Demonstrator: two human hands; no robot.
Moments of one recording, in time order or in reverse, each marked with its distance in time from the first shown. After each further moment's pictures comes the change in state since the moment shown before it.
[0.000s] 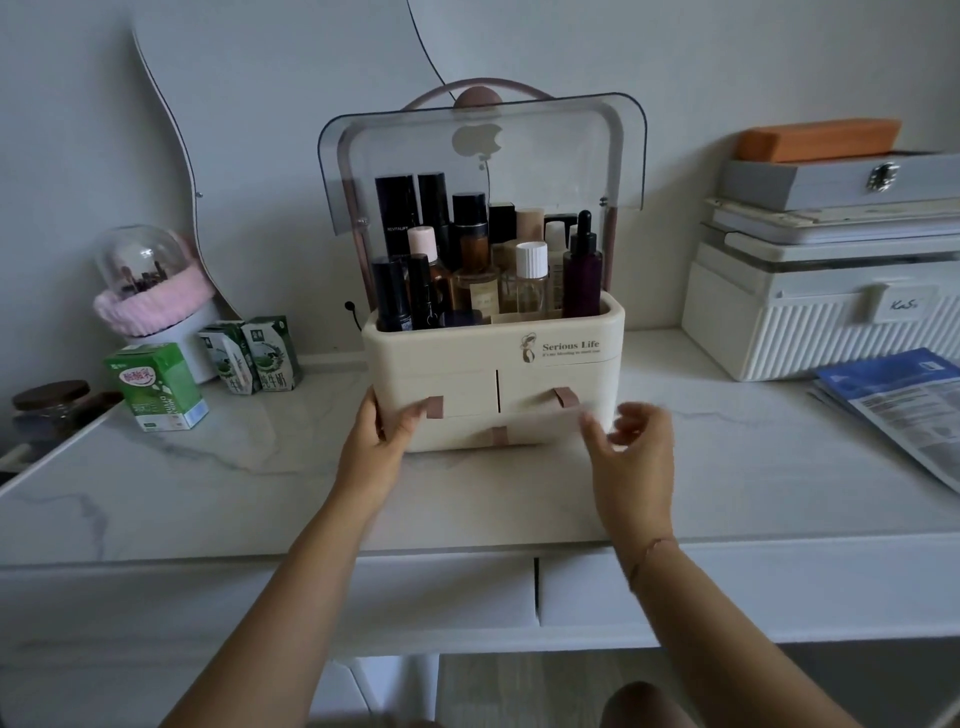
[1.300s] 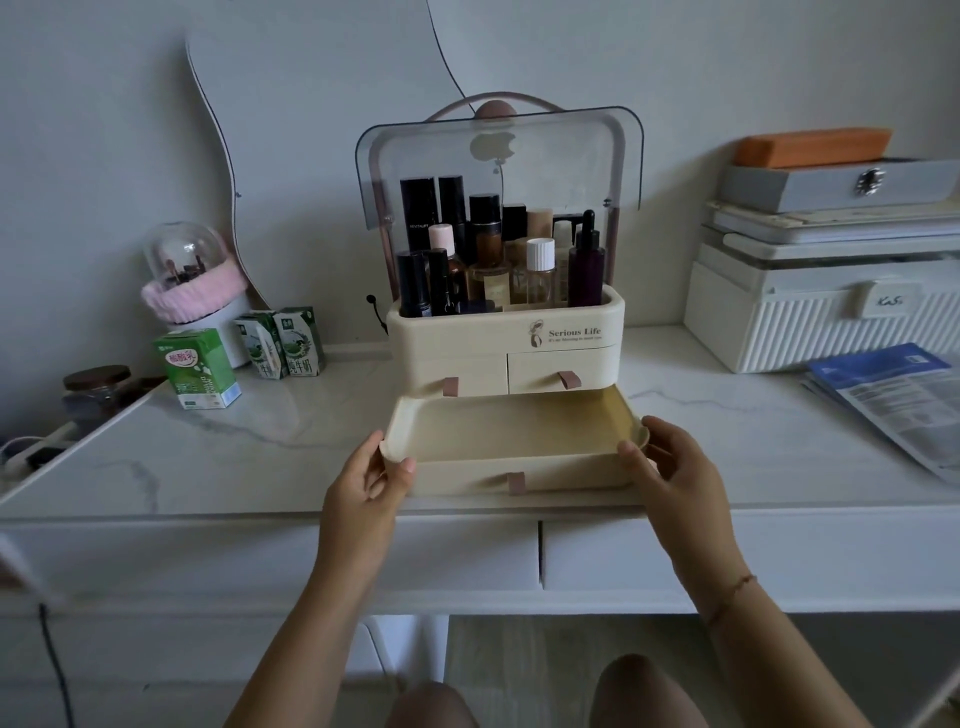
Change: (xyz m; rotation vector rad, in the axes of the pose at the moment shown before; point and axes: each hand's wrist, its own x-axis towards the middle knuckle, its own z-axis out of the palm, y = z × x) left_hand -0.100 0.012 -0.022 -0.025 0.131 -0.020; right_hand -0.035 -0.001 -0.062 -0.087 -0.215 -0.036
